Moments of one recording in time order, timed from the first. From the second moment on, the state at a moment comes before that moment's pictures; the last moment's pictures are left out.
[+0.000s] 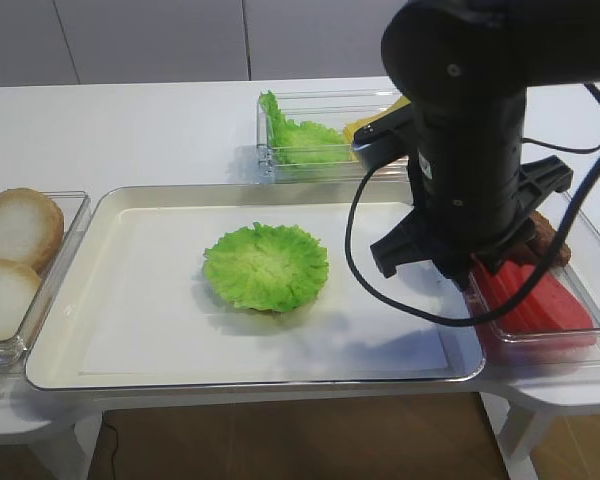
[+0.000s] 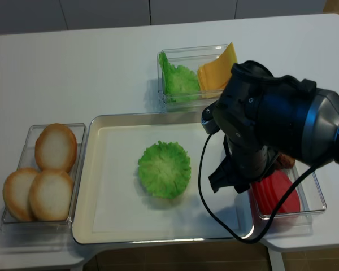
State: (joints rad) left arm 0.05 -0.02 -0.49 -0.03 1.18 0.03; right arm 0.73 1.67 -1.20 -0.32 1.21 0.49
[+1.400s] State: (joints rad) left arm 0.05 -0.02 -0.49 -0.03 1.18 0.03; right arm 0.73 1.58 -1.20 -0.32 1.21 0.51
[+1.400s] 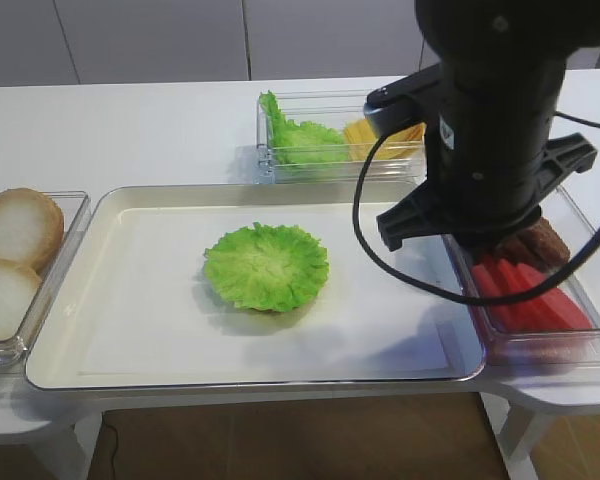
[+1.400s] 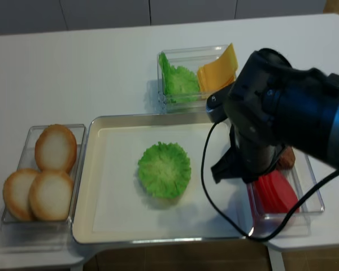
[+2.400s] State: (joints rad) left arm 0.05 -0.02 -0.49 -0.03 1.18 0.03; right arm 0.73 1.49 -1.53 -0.27 1.24 0.42
